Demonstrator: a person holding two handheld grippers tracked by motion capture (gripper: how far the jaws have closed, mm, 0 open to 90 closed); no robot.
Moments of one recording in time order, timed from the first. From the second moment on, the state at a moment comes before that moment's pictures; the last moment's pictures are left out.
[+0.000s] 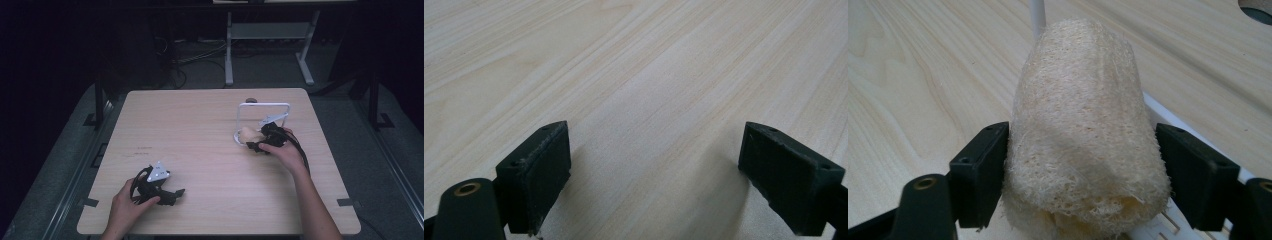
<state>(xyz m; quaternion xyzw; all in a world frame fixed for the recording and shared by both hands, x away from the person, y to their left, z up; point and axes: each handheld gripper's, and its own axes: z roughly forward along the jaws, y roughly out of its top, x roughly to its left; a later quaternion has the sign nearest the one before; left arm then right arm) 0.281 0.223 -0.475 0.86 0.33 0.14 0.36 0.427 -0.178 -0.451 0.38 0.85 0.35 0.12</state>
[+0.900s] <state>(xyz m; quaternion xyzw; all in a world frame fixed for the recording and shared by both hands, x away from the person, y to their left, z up) 0.281 0.222 -0.476 0.86 0.33 0.14 0.36 0.400 -0.187 -0.412 0.37 0.83 0.39 0.15</state>
